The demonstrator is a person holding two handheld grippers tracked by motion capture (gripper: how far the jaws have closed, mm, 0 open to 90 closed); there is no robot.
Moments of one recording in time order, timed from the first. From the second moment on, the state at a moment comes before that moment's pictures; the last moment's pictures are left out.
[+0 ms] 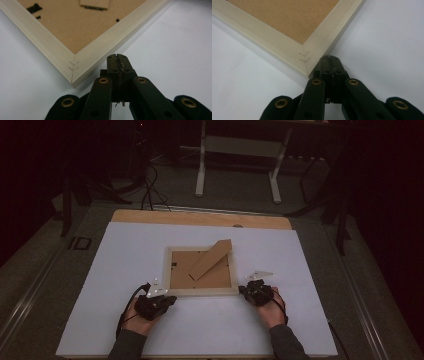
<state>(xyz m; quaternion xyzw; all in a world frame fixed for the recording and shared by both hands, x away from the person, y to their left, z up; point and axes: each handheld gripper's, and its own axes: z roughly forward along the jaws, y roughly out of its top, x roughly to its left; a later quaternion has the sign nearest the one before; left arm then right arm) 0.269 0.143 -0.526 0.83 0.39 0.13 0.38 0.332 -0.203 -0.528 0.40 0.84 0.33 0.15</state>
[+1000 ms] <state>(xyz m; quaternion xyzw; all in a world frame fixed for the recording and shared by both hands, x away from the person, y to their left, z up) 0.283 0.161 -0.534 0.80 0.47 0.14 0.35 0.323 -0.181 -0.528 0.36 0.86 0.33 0.14</state>
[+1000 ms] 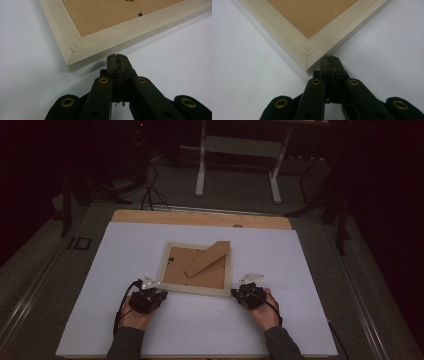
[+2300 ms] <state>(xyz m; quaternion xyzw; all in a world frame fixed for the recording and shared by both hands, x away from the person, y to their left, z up) 0.294 0.168 -0.537 0.77 0.51 0.19 0.34 0.307 -0.142 -0.529 0.29 0.89 0.33 0.14</state>
